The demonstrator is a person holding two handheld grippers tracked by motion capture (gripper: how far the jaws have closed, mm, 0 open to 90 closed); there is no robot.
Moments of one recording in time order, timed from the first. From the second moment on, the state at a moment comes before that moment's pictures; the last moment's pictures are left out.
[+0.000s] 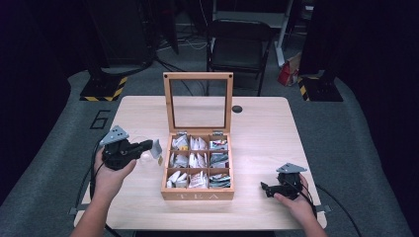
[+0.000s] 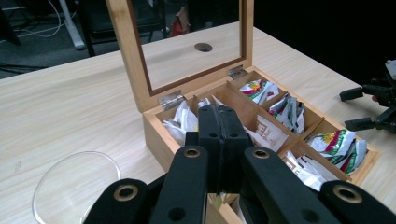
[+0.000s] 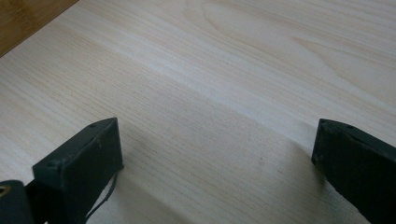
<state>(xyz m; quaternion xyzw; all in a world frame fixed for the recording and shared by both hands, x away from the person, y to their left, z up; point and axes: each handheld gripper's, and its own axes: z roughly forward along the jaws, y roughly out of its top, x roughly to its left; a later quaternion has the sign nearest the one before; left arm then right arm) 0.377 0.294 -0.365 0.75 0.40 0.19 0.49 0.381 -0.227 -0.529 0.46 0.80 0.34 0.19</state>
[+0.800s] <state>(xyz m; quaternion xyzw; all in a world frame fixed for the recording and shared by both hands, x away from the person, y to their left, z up) 0.394 0.320 -0.358 0.74 0.43 0.21 0.47 0.381 -0.227 -0.530 0.46 0.80 0.34 0.19</state>
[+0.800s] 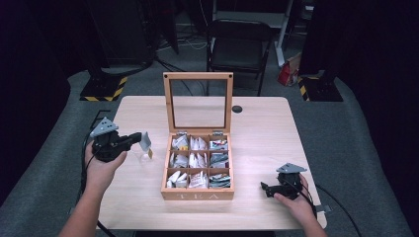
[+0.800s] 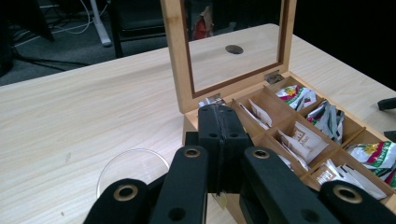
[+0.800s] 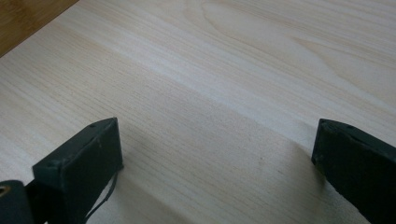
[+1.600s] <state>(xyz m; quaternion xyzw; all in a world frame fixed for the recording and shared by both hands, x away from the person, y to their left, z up) 0.409 0.340 -0.350 0.73 0.45 0.24 0.46 0.381 -0.227 -0.530 0.46 0.80 0.34 0.19</state>
